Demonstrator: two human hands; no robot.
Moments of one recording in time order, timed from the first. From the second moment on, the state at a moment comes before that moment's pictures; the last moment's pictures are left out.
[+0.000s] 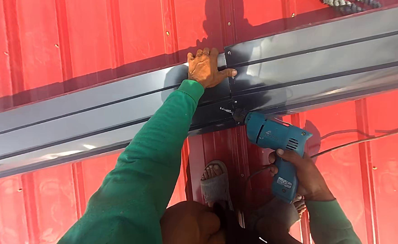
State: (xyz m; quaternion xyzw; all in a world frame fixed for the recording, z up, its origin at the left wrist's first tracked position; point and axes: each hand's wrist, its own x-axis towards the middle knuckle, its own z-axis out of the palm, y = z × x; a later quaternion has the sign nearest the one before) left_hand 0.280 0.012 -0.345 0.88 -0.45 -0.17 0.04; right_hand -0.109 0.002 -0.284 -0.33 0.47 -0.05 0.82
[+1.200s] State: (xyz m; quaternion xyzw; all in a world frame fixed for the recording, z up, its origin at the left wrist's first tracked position) left_hand 0.320 -0.017 -0.384 0.84 -0.40 -0.37 0.01; right_hand -0.101 0.082 -0.301 -0.61 0.44 -0.24 0.61
